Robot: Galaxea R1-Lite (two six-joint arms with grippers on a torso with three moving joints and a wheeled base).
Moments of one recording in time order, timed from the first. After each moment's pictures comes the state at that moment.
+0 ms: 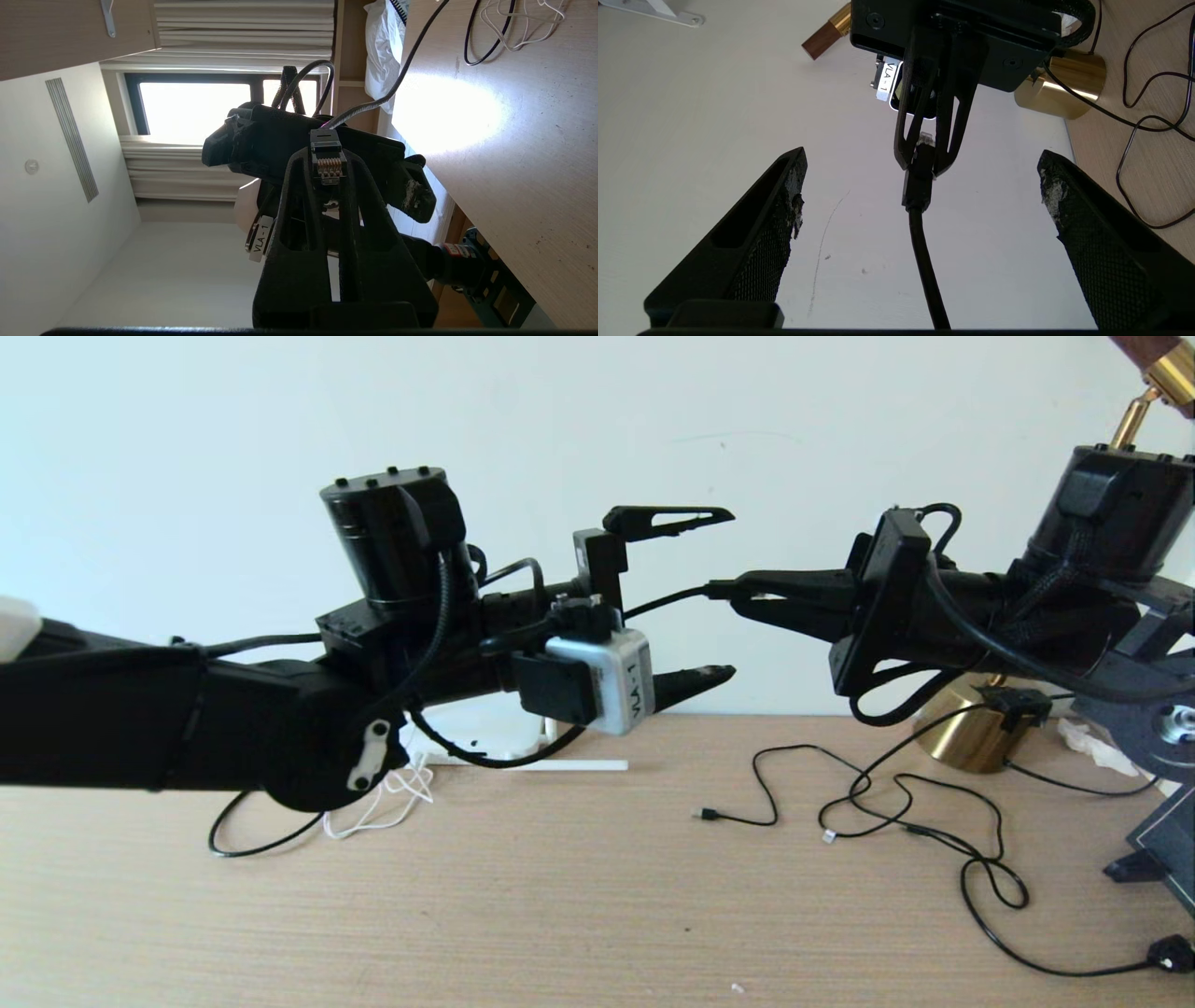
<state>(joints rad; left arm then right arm) -0.63 1.87 -1.28 -0.76 -0.71 1.41 0.35 1.70 -1.12 -0.70 0.94 1.50</state>
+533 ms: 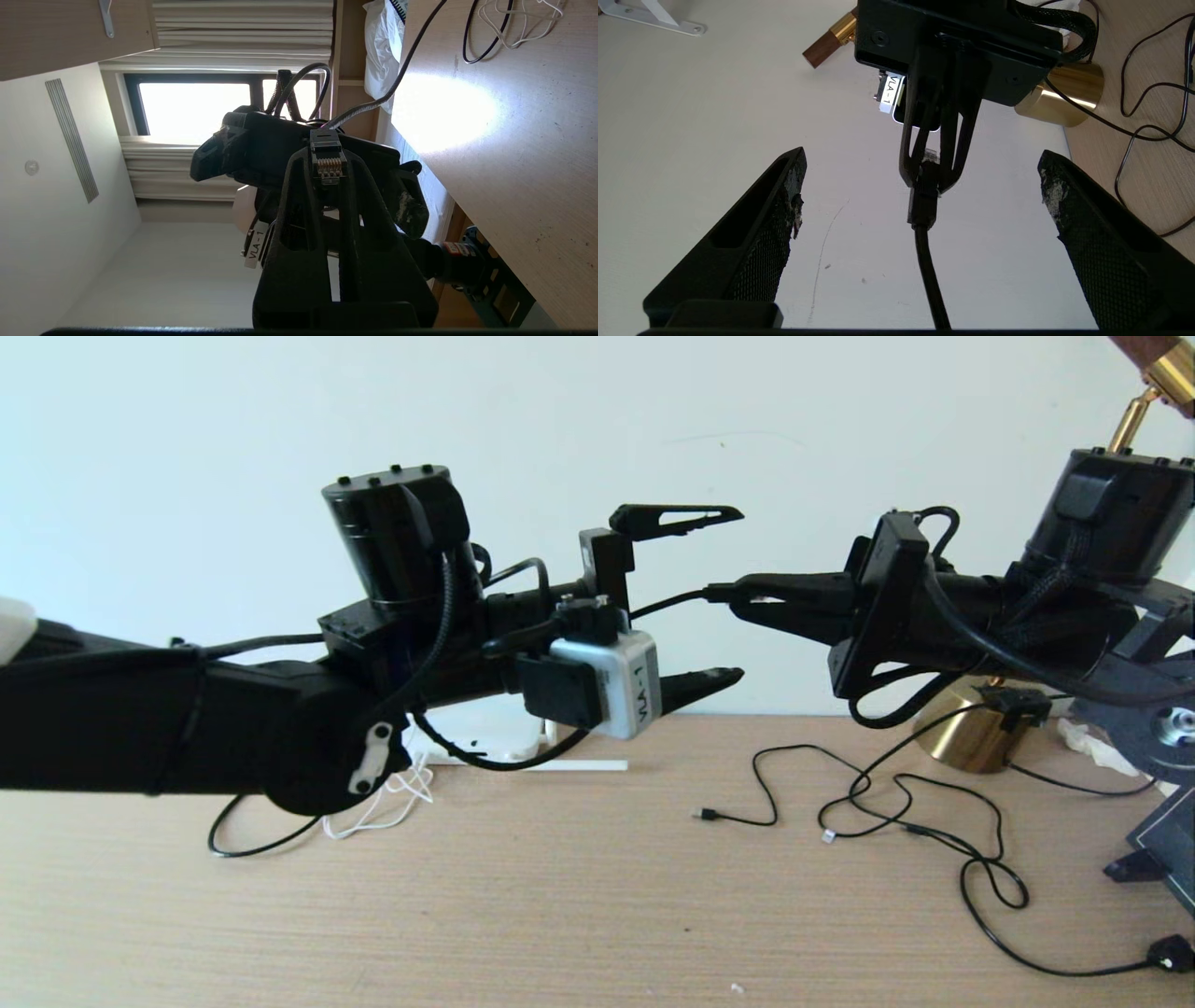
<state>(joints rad) -0.65 1.87 -1.28 -0.76 -0.71 1.41 0.35 1.70 -1.11 -0.70 0.94 1.50</state>
